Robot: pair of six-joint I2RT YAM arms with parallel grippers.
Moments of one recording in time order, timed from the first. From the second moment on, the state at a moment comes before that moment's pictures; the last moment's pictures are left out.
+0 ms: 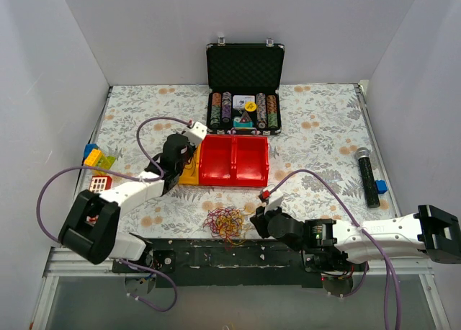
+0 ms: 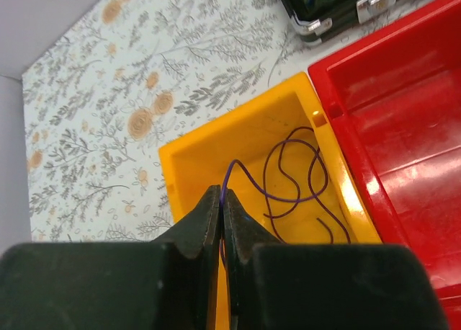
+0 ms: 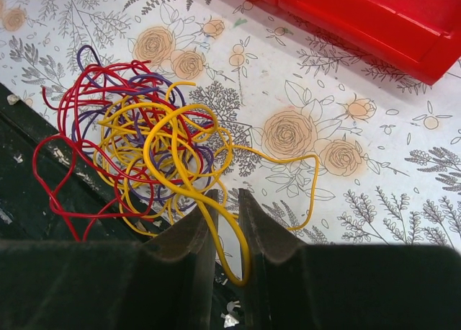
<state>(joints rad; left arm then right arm) -0.48 1.32 0.66 0.27 -0.34 0.39 1.48 0.94 0.35 0.00 0.61 0.63</state>
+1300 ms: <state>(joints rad) -0.41 1.25 0.87 -0.08 0.00 0.26 1.48 0.86 0.39 -0.12 0.62 0.64</state>
